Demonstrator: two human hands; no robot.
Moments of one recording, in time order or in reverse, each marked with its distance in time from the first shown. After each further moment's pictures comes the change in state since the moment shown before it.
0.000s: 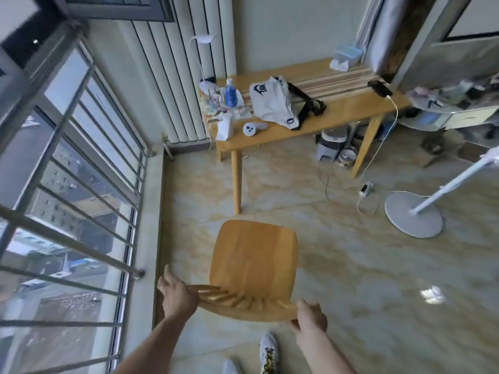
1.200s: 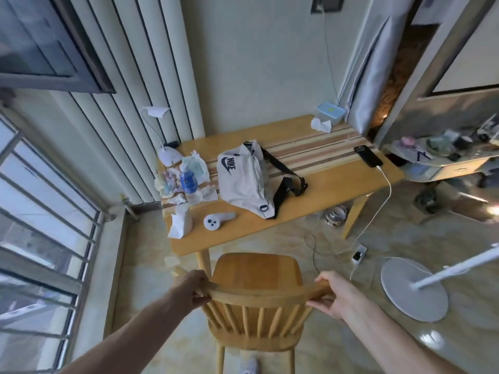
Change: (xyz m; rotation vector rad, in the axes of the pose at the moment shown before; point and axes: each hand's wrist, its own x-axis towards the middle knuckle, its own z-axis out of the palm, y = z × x) left_hand 0.225 0.482 -0.019 -0.715 -0.322 -0.359; right_hand 0.095 -0.547 0.054 0.134 -0.247 0.136
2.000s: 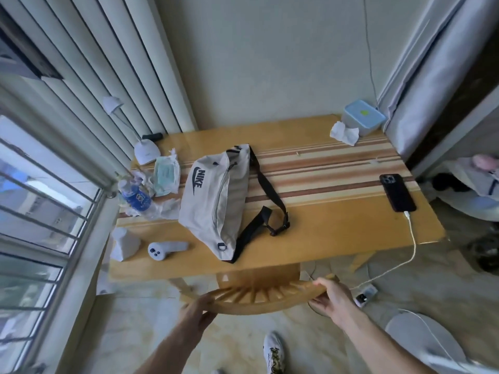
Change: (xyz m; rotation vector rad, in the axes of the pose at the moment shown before) left_hand 0.062 0.045 0.286 -0.348 0.059 0.023; right_hand 0.240 -0.310 -0.027 -0.265 -0.154 -0.136
